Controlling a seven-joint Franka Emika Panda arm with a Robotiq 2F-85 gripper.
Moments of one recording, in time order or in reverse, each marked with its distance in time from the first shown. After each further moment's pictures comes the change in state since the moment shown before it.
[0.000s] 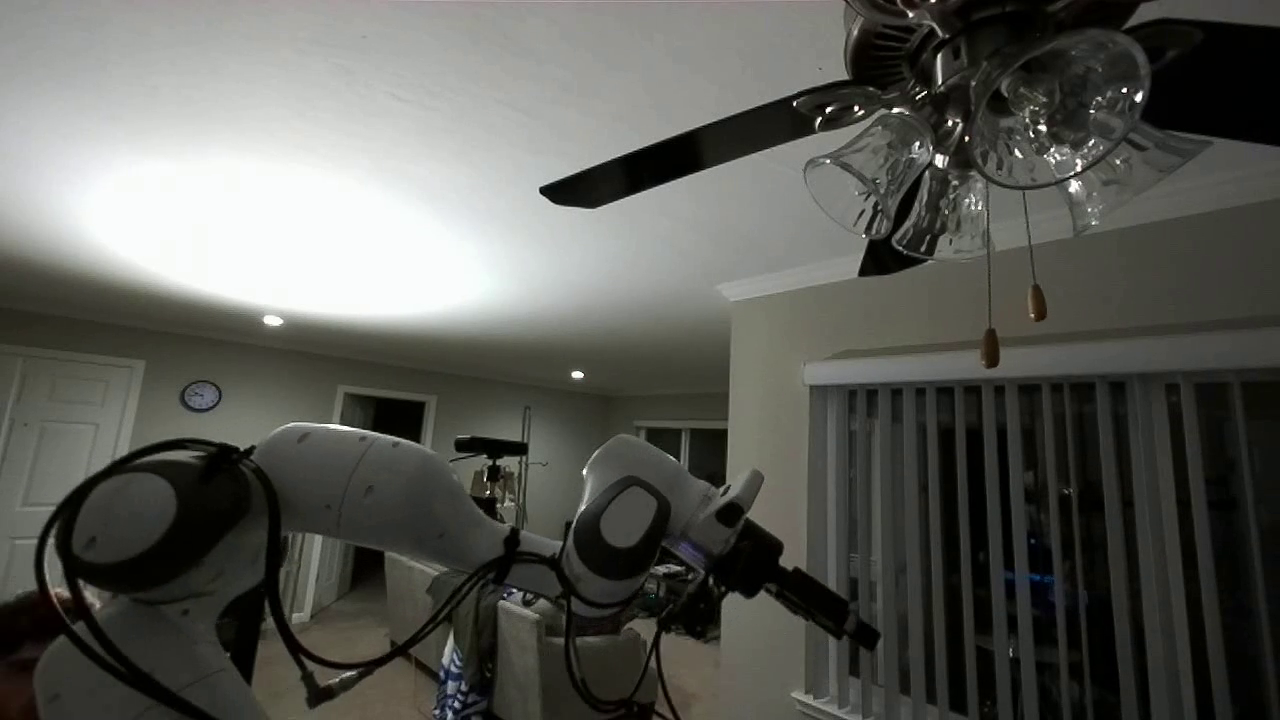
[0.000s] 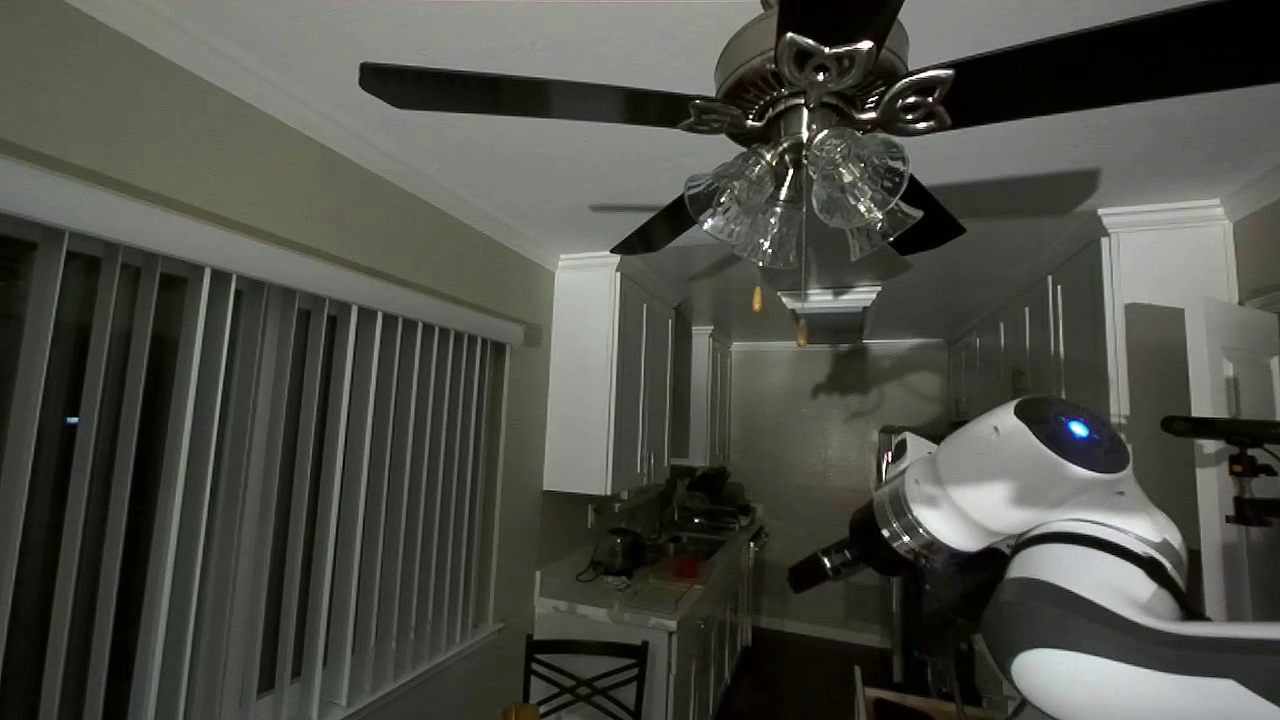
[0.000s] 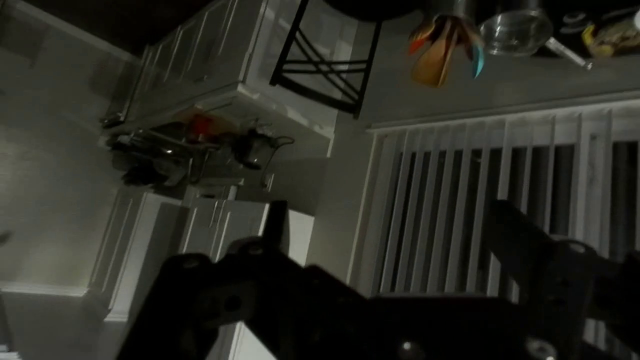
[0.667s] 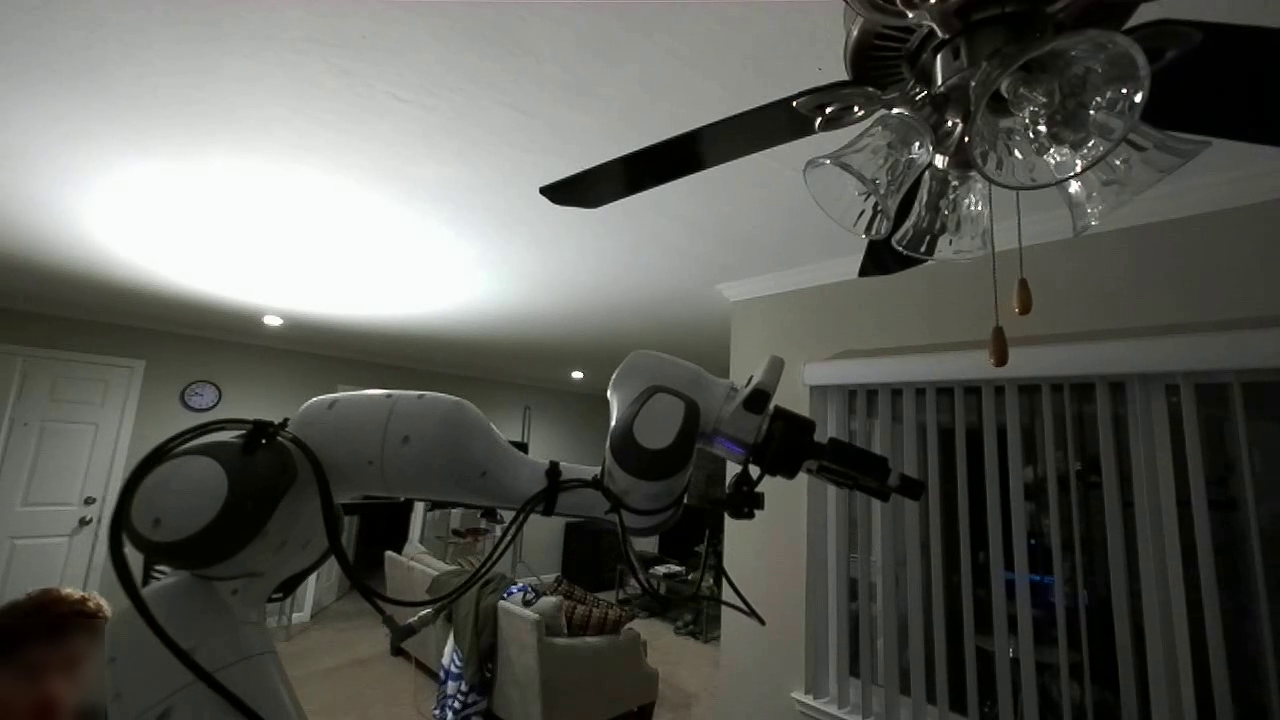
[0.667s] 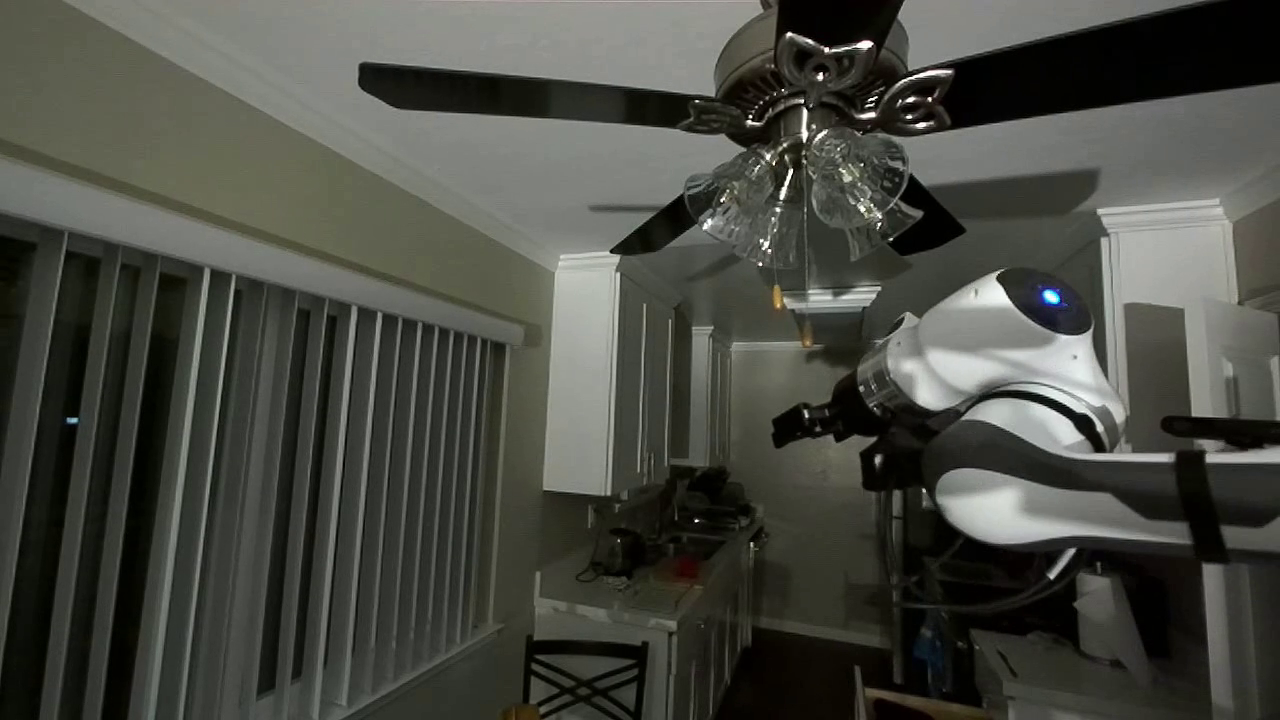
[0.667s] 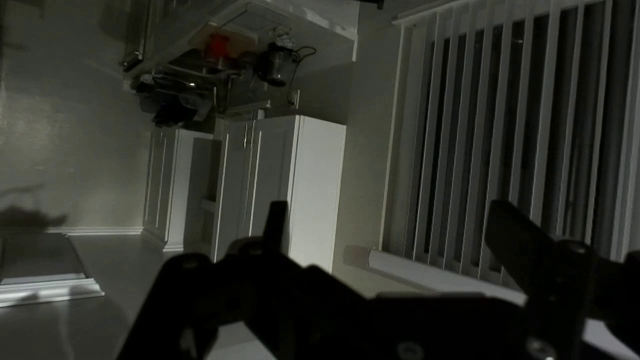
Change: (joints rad) arm -0.139 0.111 -0.014 0.324 0.005 0.001 0.026
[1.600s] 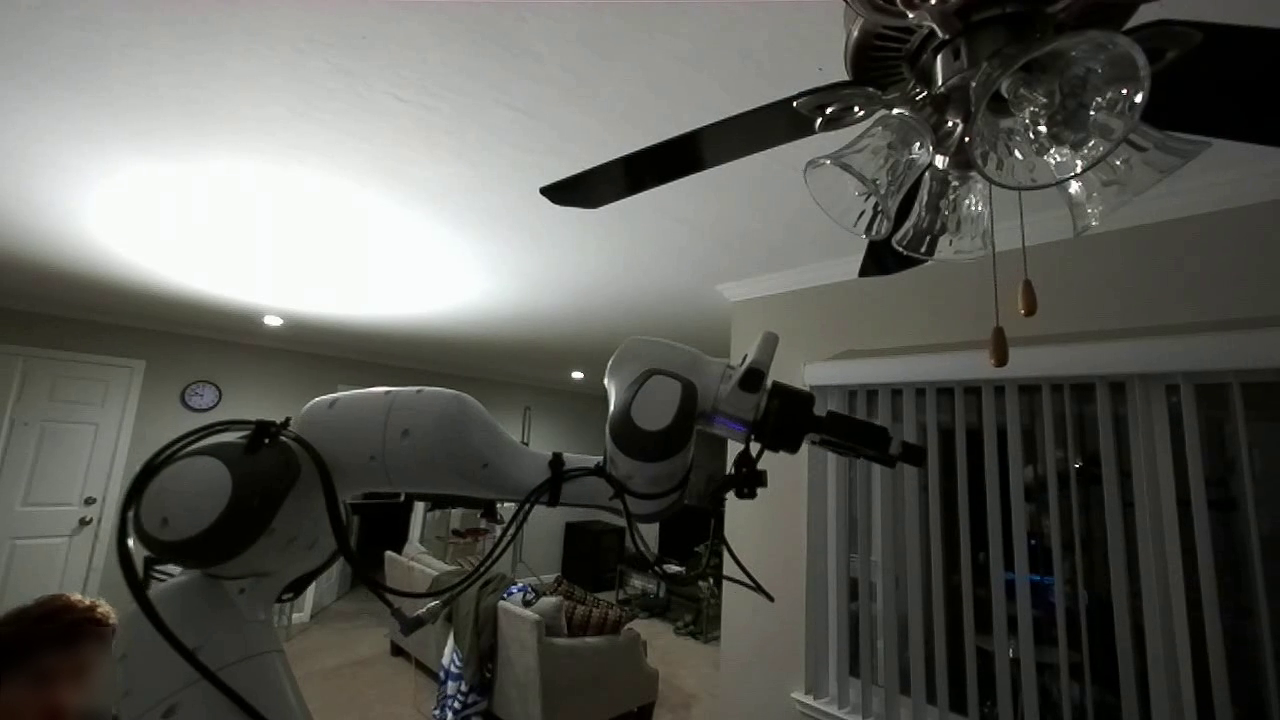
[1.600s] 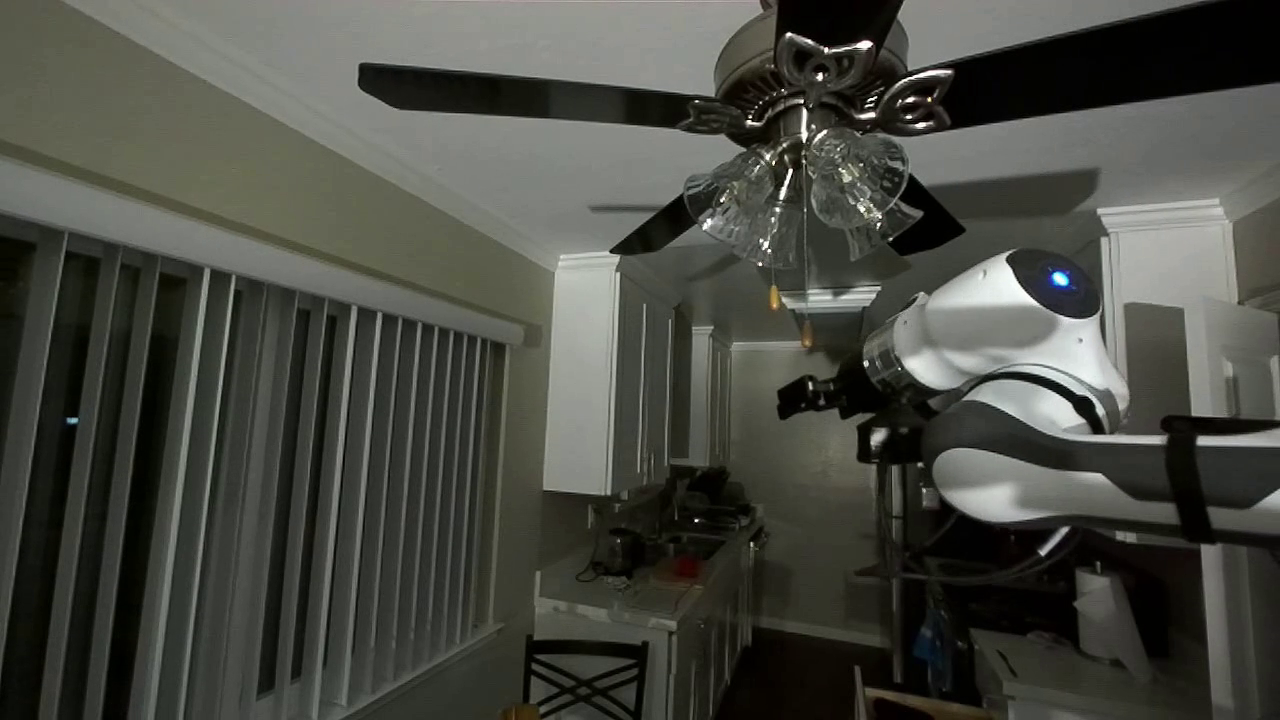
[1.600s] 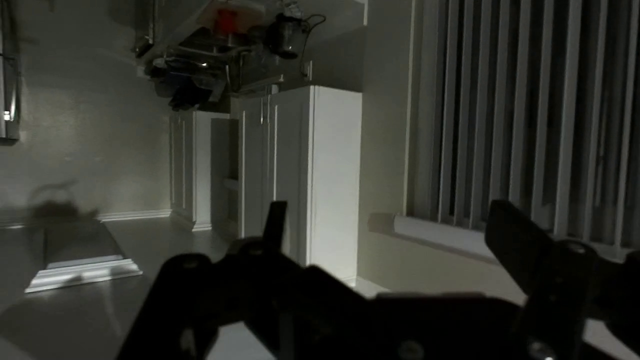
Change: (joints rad) arm -0.061 -0.008 0.010 0.046 -0.007 0.024 0.080
